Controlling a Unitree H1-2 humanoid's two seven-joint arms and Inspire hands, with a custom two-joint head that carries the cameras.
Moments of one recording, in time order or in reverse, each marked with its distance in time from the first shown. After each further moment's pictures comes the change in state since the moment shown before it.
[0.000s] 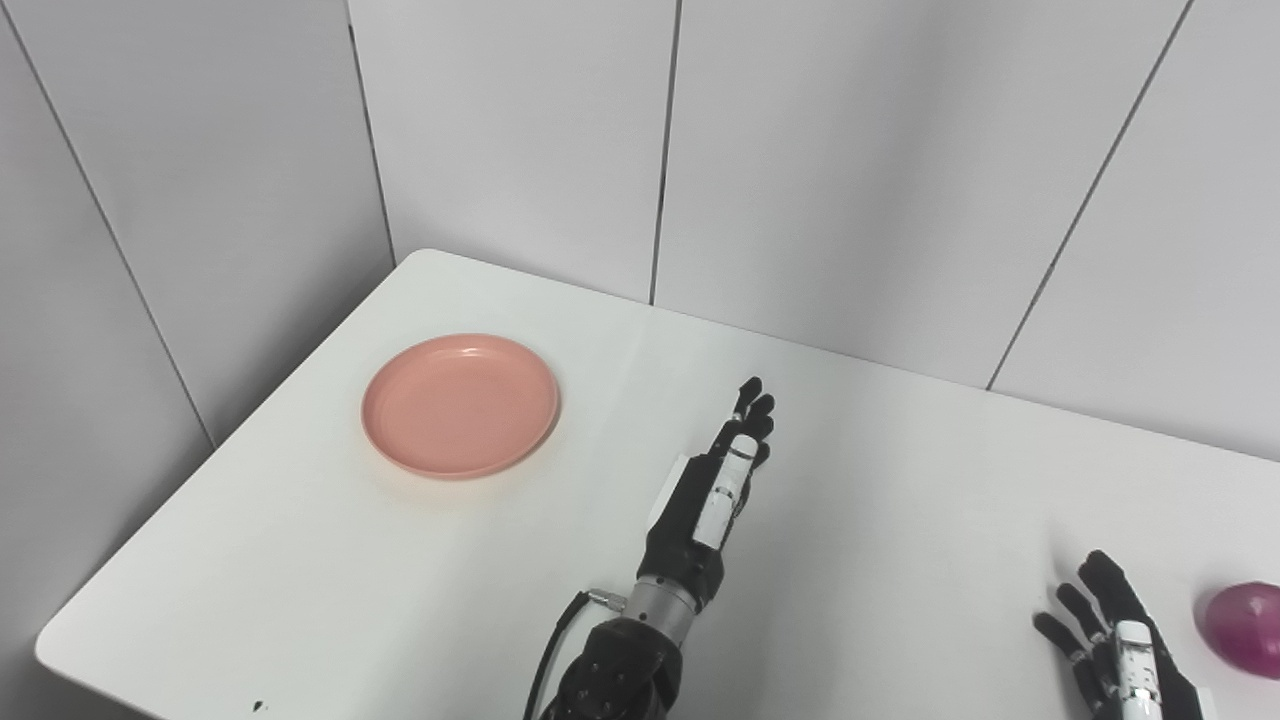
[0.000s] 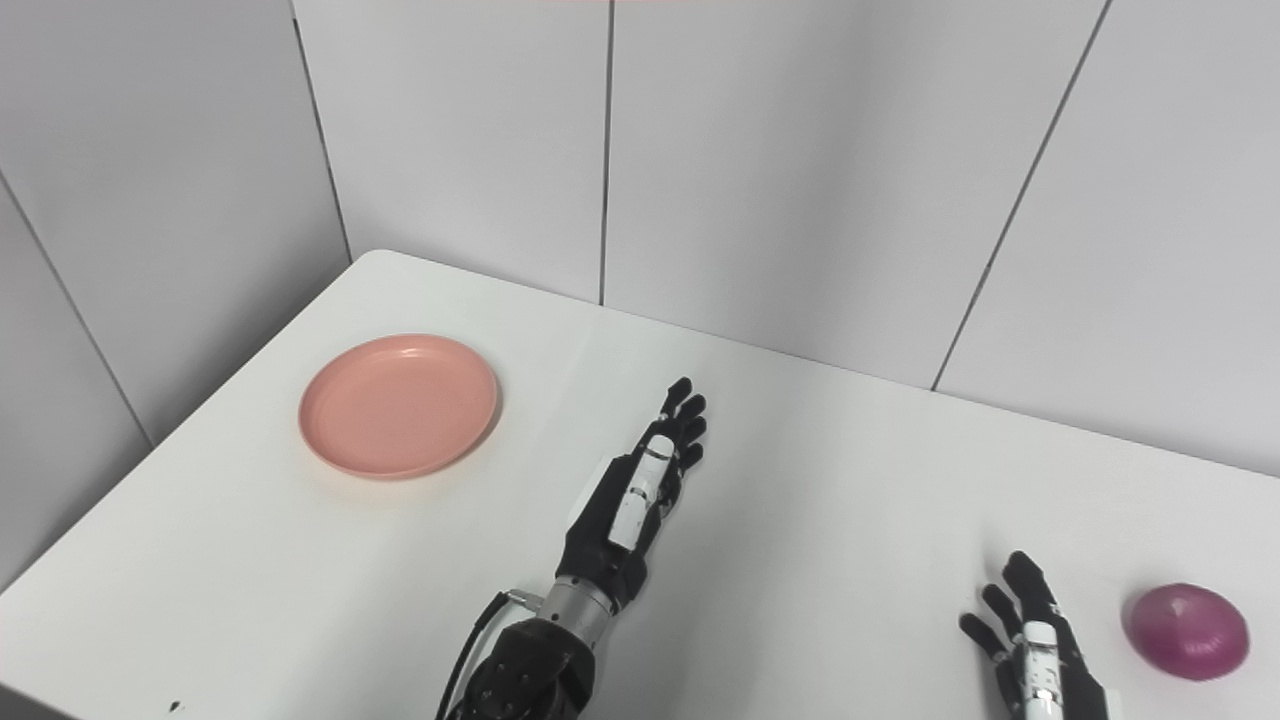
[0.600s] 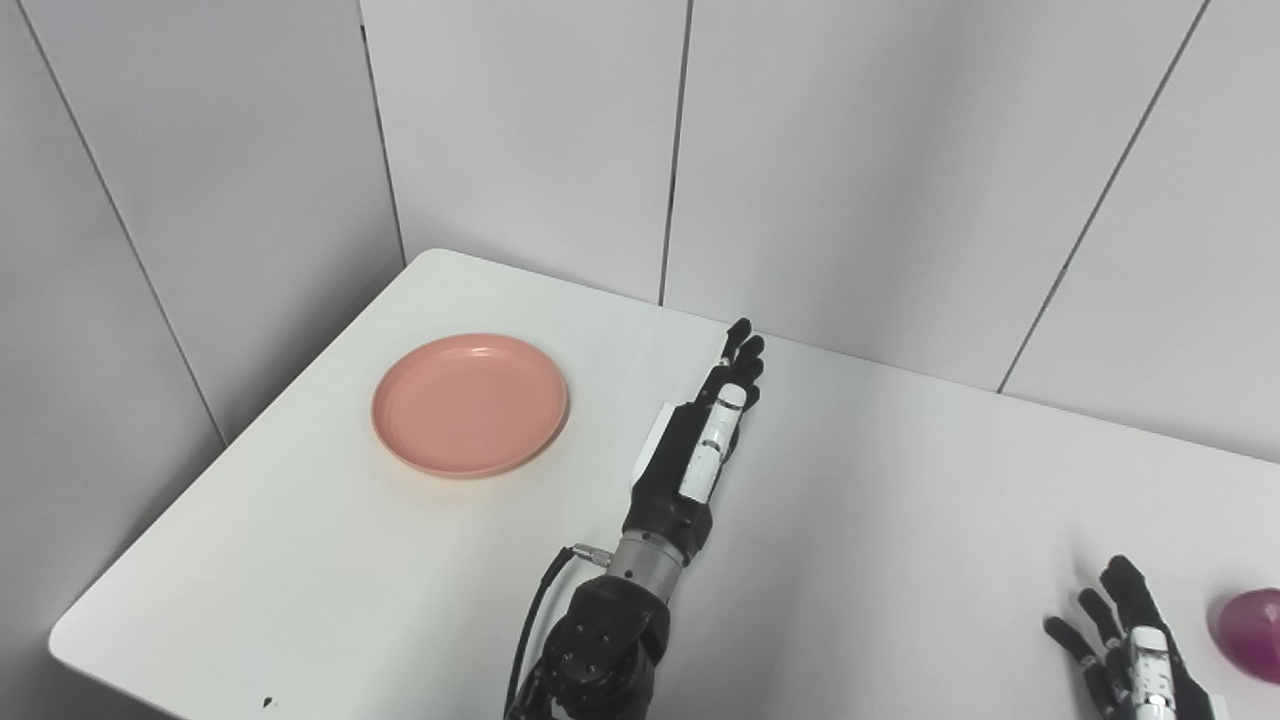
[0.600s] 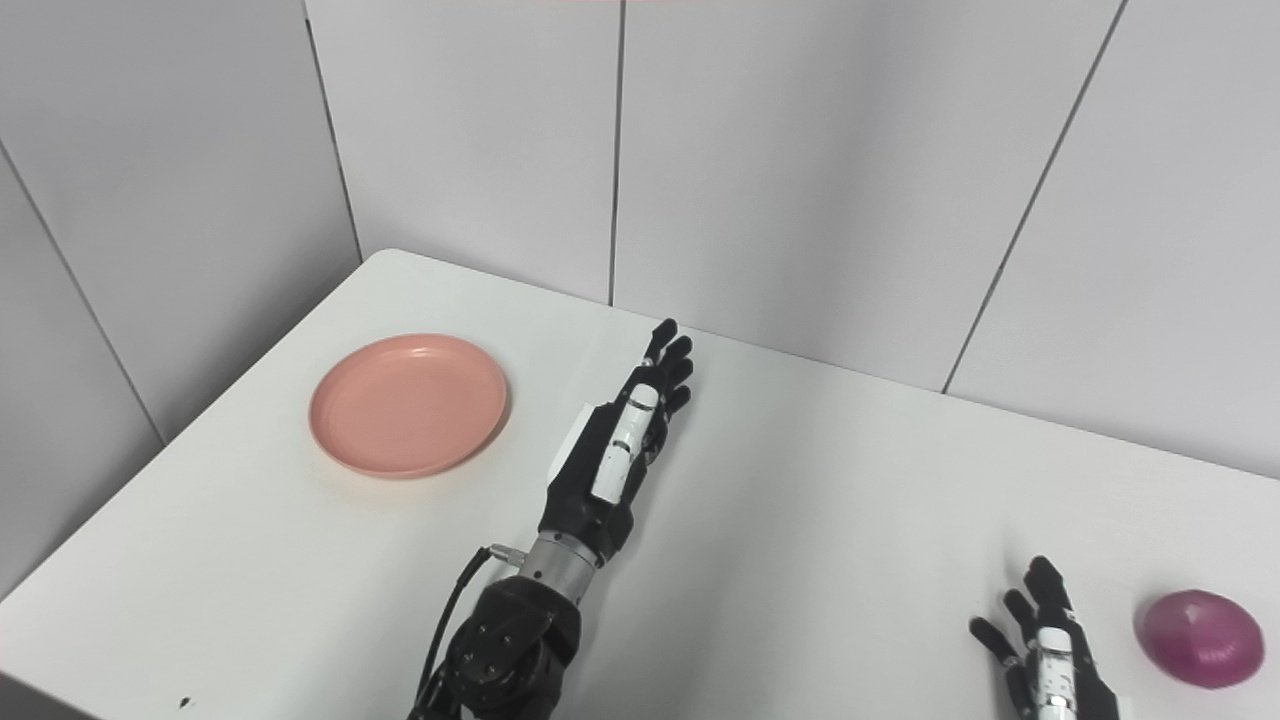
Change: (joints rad) left arm -0.030 0.022 0.044 -0.136 0.028 0.080 -0.005; right arm -0.001 0.000 -0.001 0.006 0.004 -0.008 0.003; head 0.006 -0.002
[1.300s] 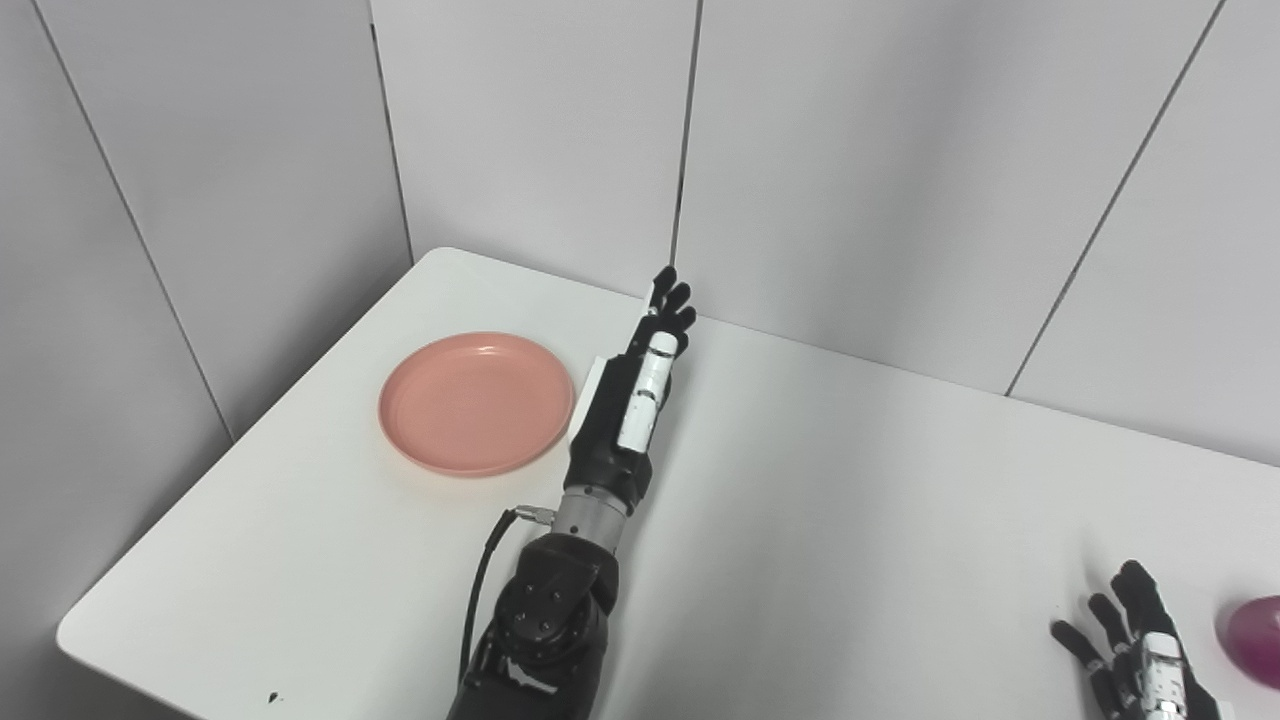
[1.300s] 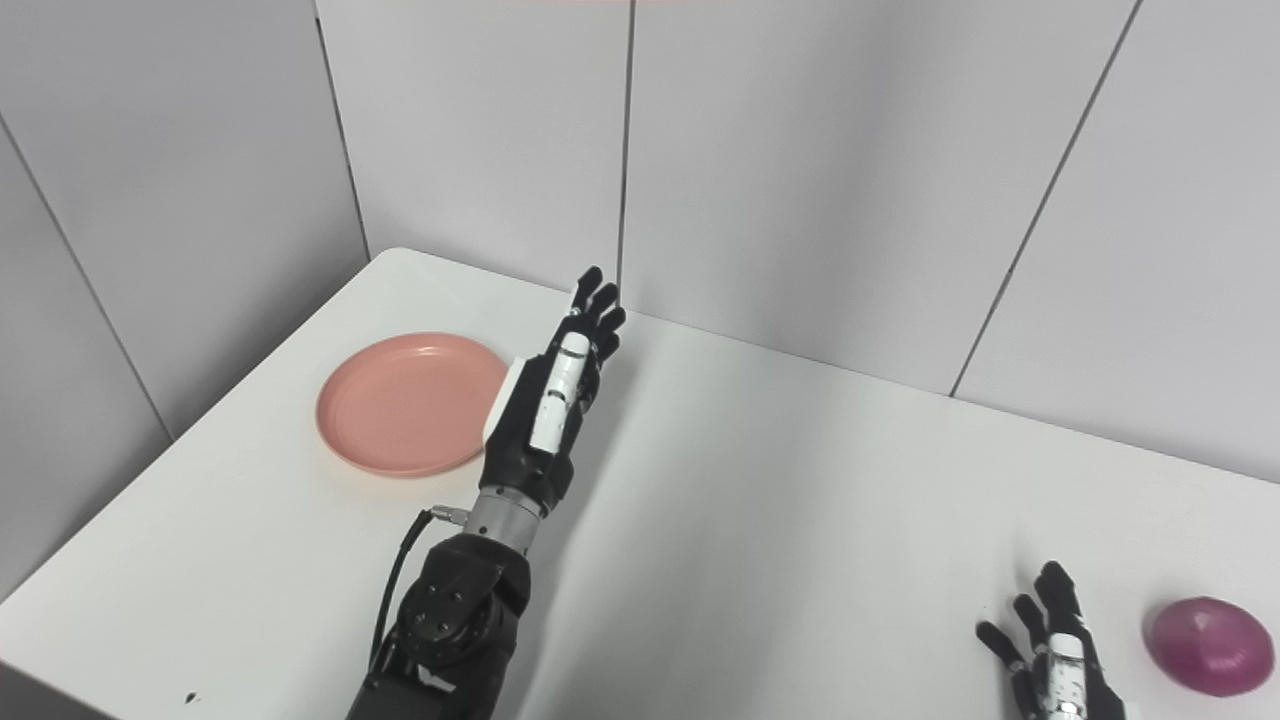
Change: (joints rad) left arm -0.035 0.047 0.119 -0.075 -0.002 0.018 0.032; right arm 0.000 0.002 0.000 -0.004 0.000 0.002 -0.004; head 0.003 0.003
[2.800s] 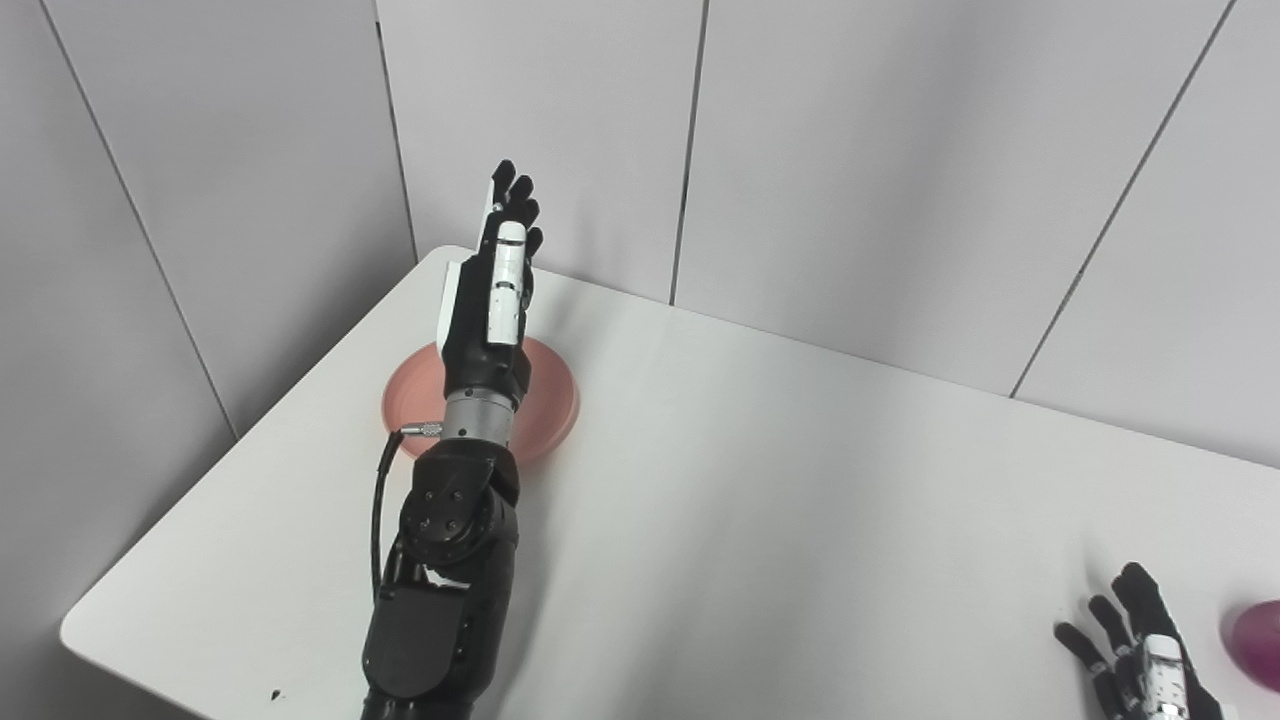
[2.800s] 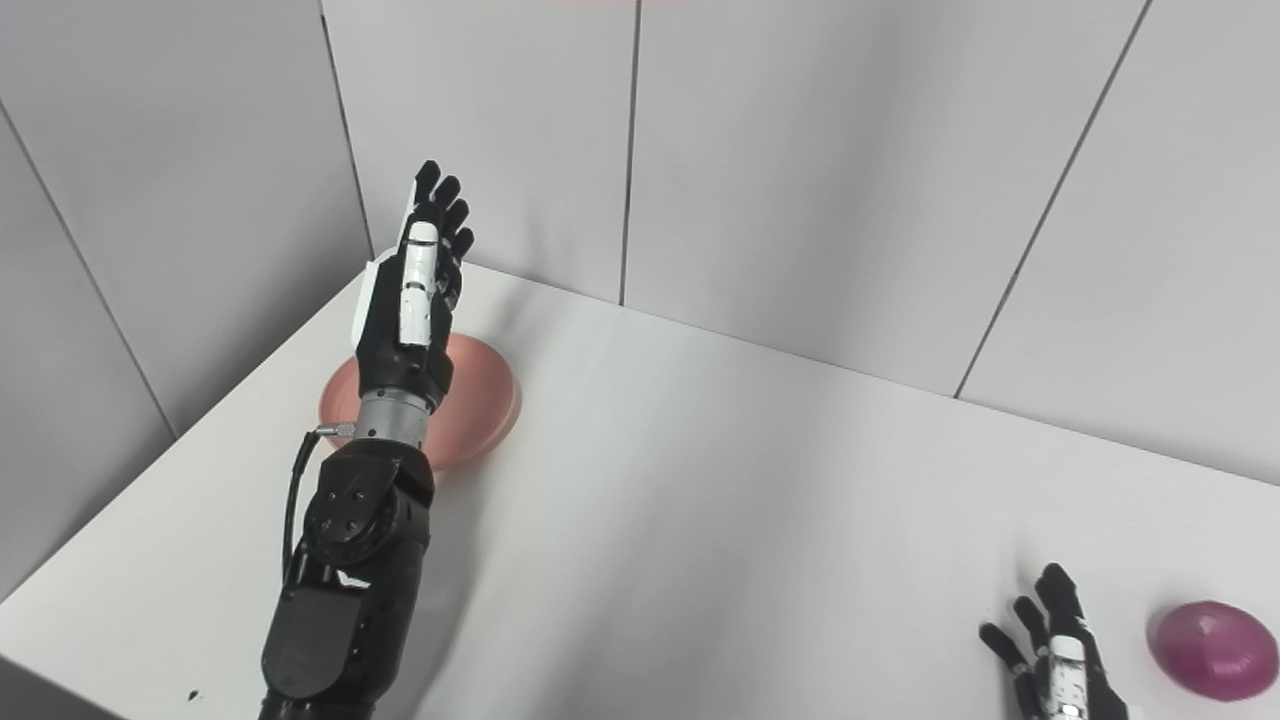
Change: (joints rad) left arm -0.109 0.129 0.207 -0.025 -0.050 0.045 0.083; right arm 0.001 -0.002 0.000 -0.003 0.004 0.000 0.005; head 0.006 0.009
